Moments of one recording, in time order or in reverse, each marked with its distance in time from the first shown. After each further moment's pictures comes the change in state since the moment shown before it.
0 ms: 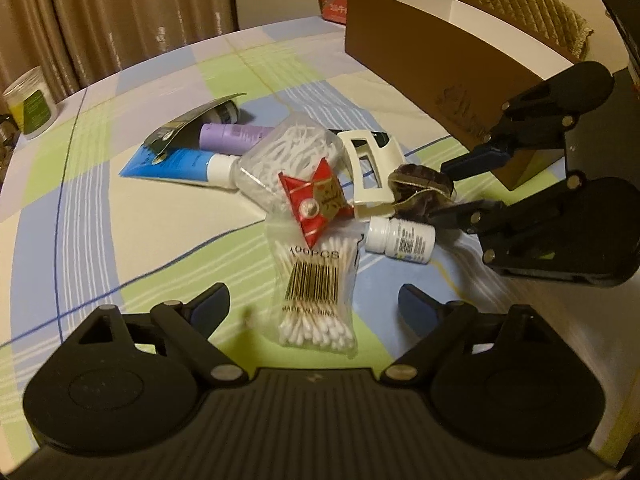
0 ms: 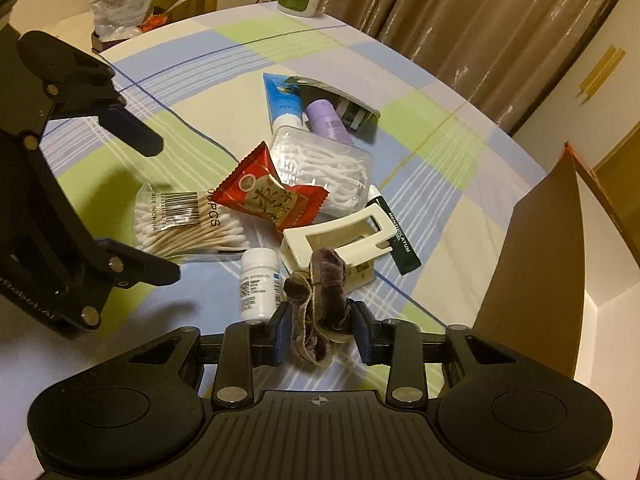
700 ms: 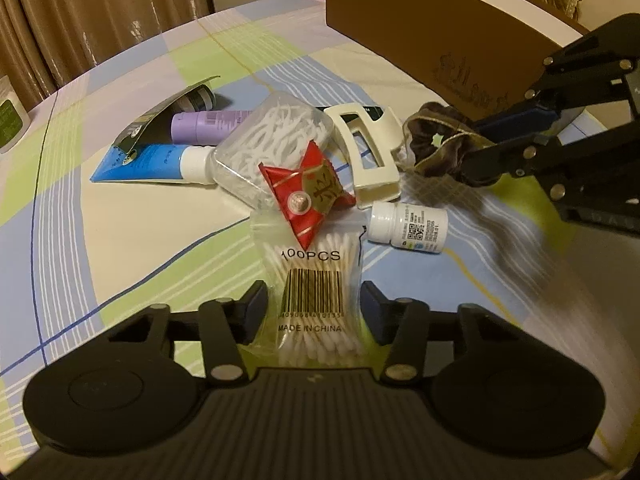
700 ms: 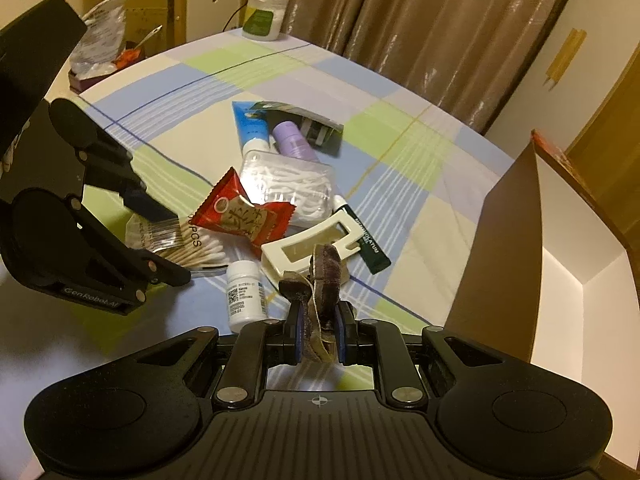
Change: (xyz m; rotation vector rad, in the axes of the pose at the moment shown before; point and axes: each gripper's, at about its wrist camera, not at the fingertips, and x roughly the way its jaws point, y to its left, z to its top) left arm 0.029 -0.001 0.004 0.055 0.067 -0.021; right arm -0.026 -0.013 -0.004 0.106 -0.057 -0.036
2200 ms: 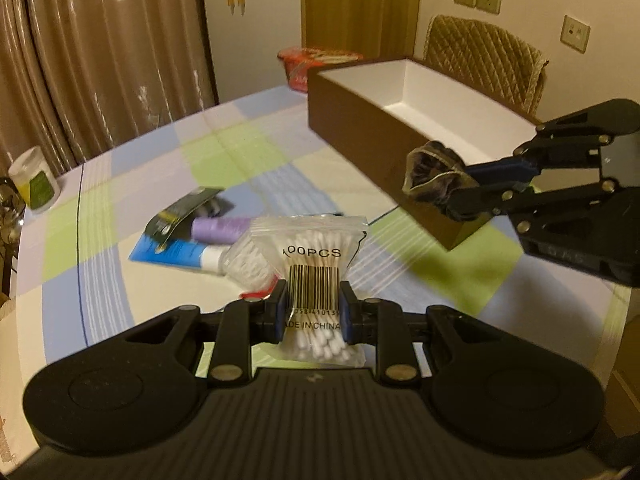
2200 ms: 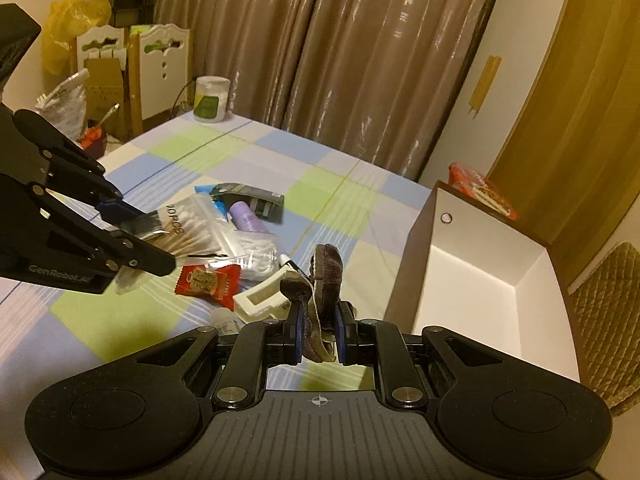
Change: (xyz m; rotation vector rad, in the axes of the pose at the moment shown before) left arm -0.110 -0.037 0.028 0.006 -0.201 0.006; right arm -0.106 -0.018 -0.009 0.134 -0.183 -0.105
